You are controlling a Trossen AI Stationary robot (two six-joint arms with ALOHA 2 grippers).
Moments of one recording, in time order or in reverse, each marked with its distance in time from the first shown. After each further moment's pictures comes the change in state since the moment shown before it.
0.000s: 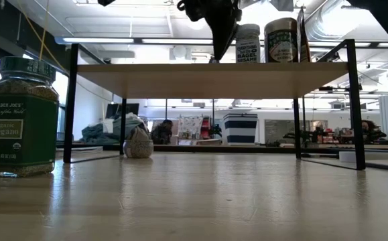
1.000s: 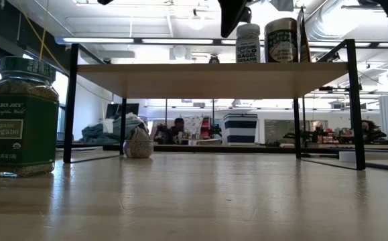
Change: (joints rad) left arm -0.018 0.000 0.000 -0.001 -0.005 -0.002; right arm -0.009 -0.115 -0.007 0.000 -0.025 0.015
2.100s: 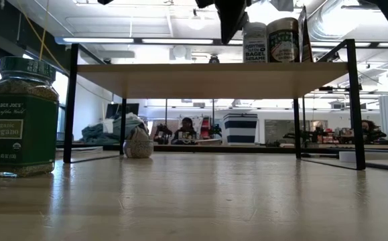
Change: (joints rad) left arm -0.001 -0.001 0.000 0.002 0.003 -0.002; right arm 0.030 0.033 -0.031 0.000 -0.092 0.009
